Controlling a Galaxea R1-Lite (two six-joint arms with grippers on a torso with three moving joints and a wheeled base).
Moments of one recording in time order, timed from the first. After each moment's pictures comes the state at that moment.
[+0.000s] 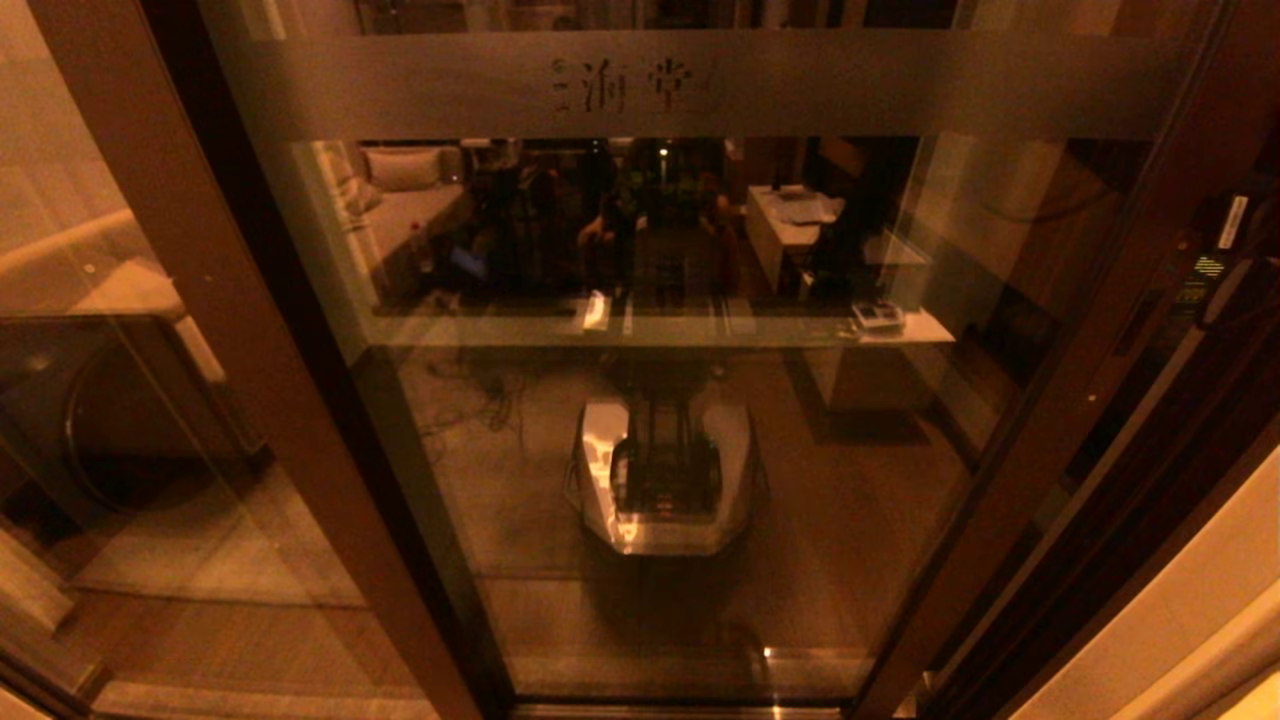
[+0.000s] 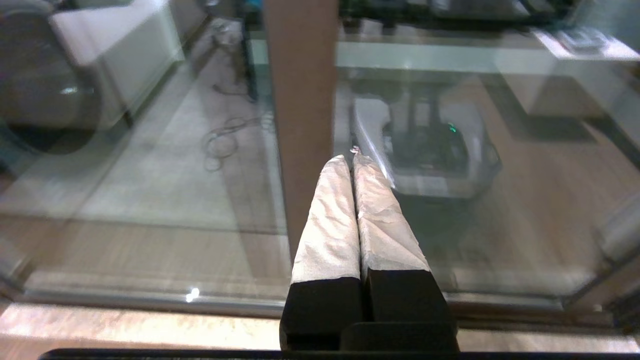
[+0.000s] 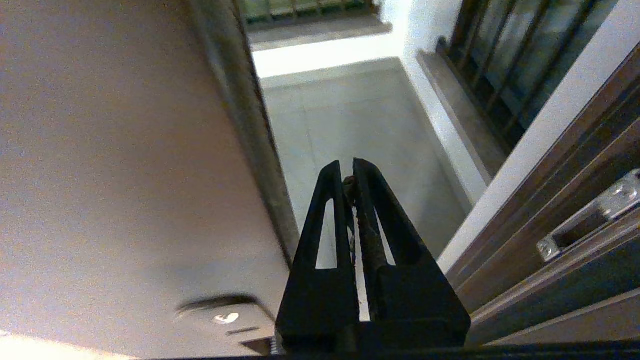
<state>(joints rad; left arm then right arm) 0.00 0.00 0.00 0.00 0.00 -0.01 -0.39 1.84 -1.59 -0.09 0.26 -0.02</state>
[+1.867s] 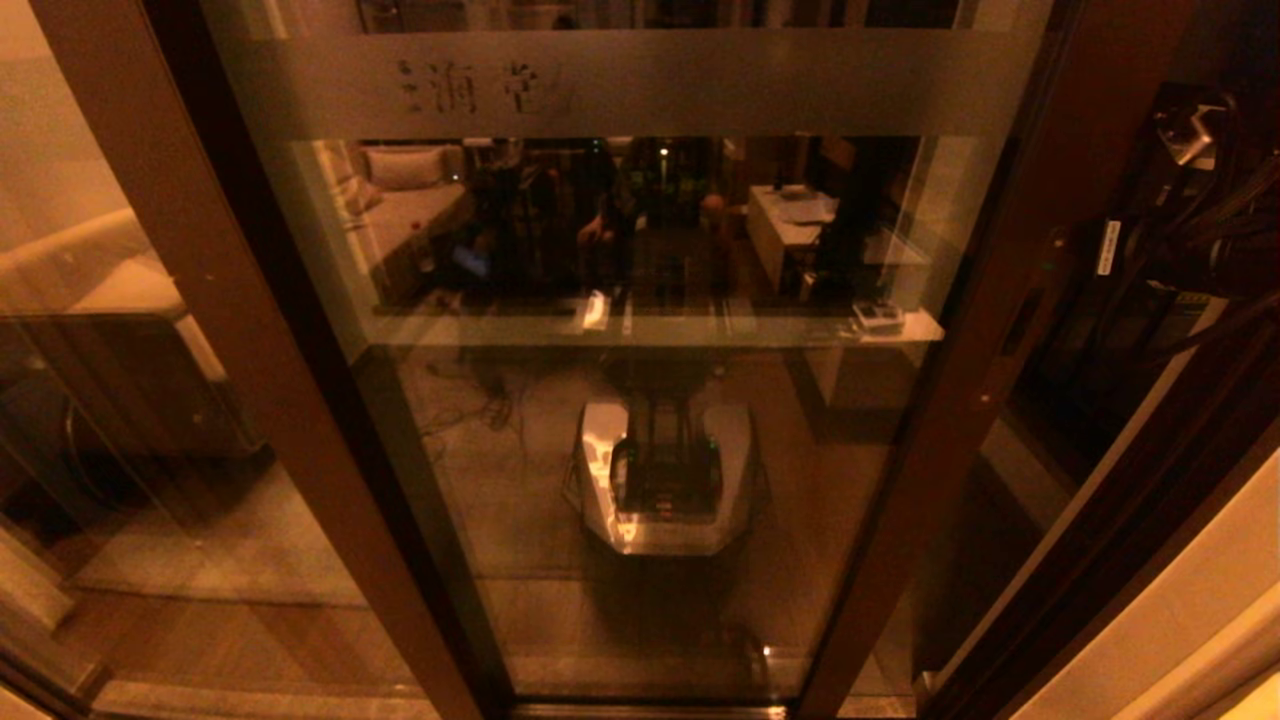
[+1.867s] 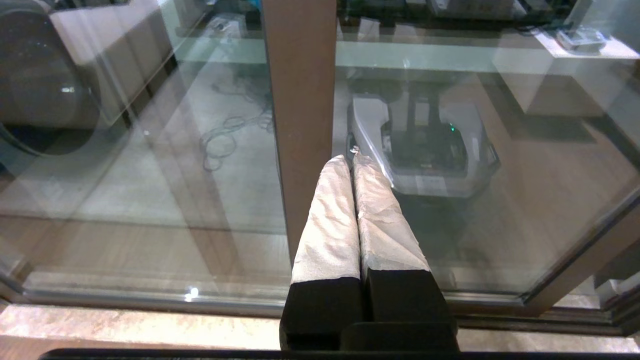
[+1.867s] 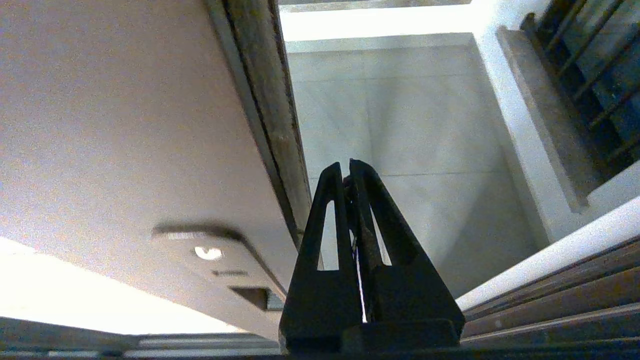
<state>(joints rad) 0.00 0.00 0.00 0.00 0.00 -0.01 -0.14 1.74 -1.43 -0.09 0.16 -0.01</state>
